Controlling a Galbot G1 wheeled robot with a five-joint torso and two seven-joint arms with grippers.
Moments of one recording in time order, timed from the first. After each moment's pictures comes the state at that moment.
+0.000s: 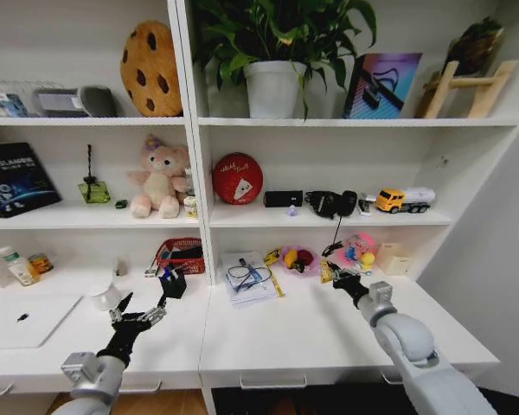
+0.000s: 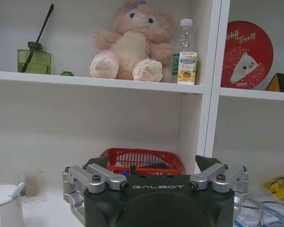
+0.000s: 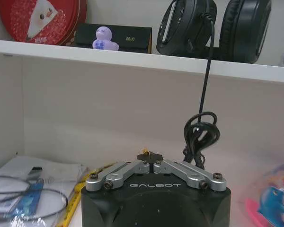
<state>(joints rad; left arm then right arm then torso) 1.77 -1.23 -0.79 -2.33 -0.50 0.15 -0.06 -1.16 0.98 0.56 1.90 0.49 -0.35 -0.08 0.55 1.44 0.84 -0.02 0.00</state>
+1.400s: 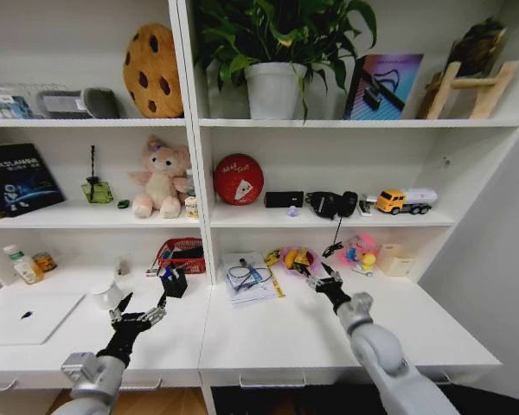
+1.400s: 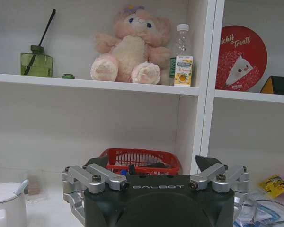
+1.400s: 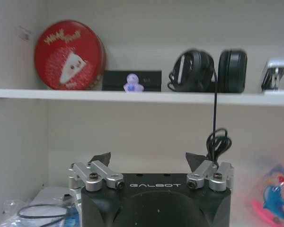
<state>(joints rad) 1.77 -1.23 -0.79 -2.33 -0.50 0.15 -0.06 -1.45 1.08 0.51 2.22 0.43 -0.24 0.17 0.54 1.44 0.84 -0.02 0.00</state>
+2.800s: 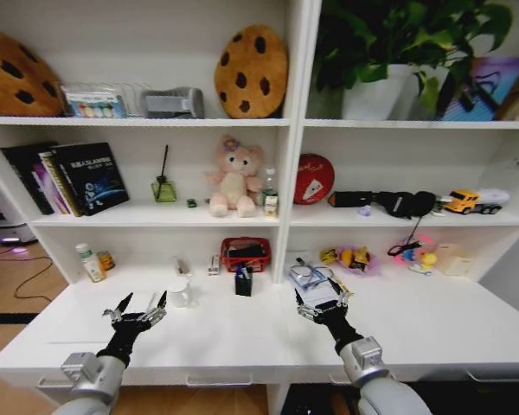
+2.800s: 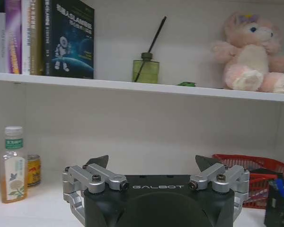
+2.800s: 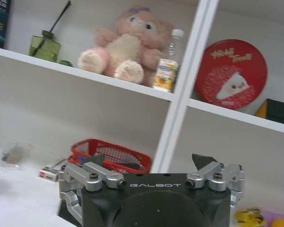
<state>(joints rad) 1.77 -1.23 -0.79 -2.33 -0.50 0.15 -0.06 -1.64 1.20 0.44 2.37 0.02 -0.26 0.09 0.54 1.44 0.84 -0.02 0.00</state>
